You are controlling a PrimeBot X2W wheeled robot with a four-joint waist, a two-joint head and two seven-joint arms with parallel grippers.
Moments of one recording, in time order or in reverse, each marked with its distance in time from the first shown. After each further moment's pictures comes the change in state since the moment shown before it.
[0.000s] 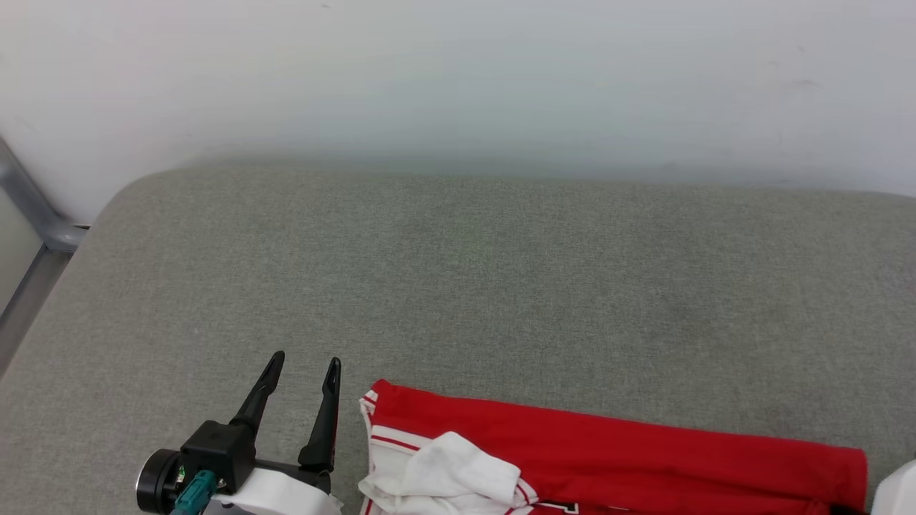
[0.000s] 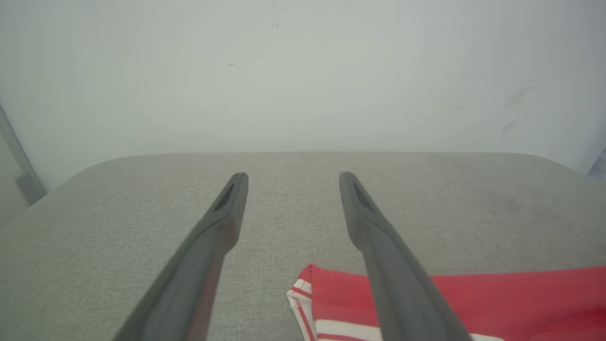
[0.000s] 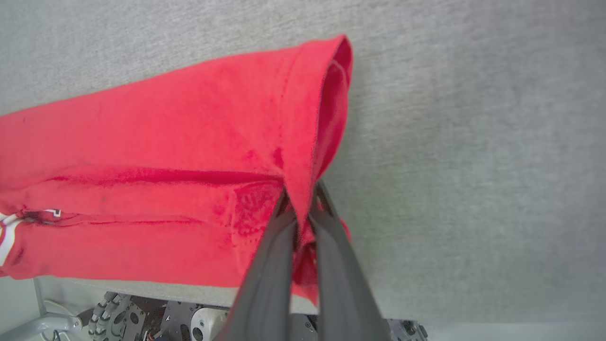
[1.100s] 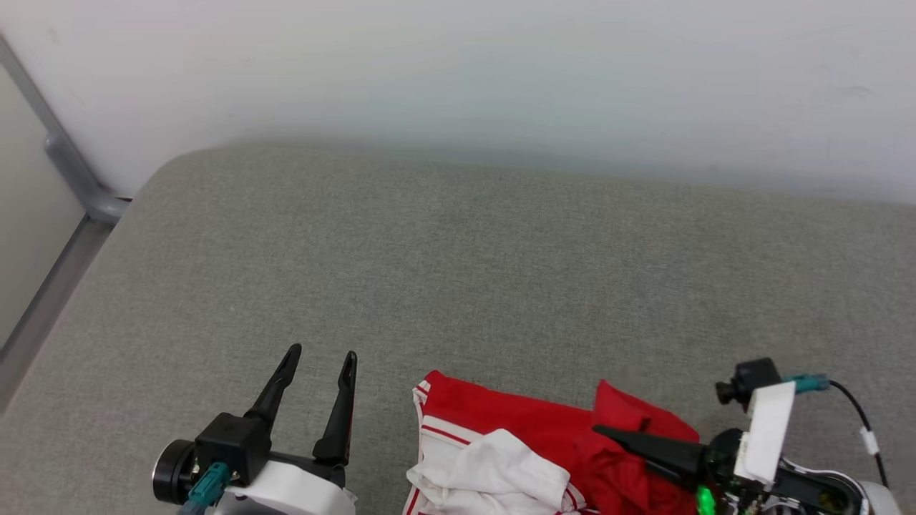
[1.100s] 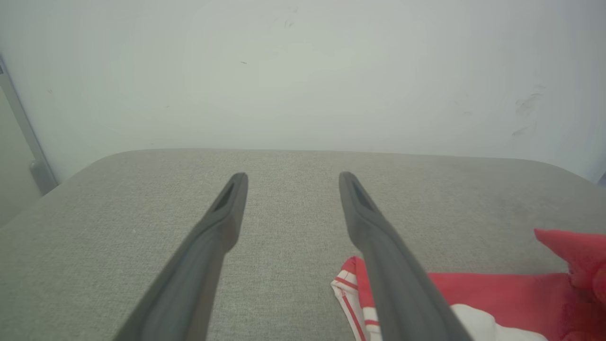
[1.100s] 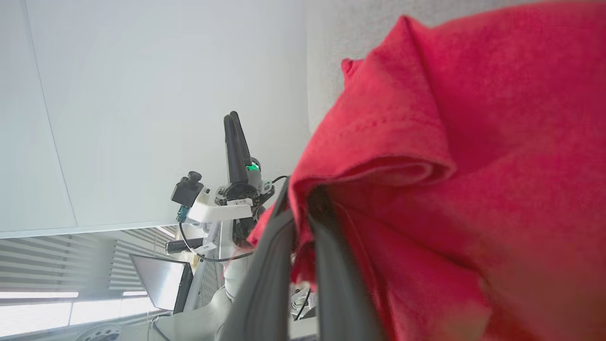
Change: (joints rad) left arm -0.018 -0.018 -0.018 0.008 0.000 -0.018 0.000; right arm -0.175 0.180 0.132 0.100 0.890 -0.001 0.313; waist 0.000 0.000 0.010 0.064
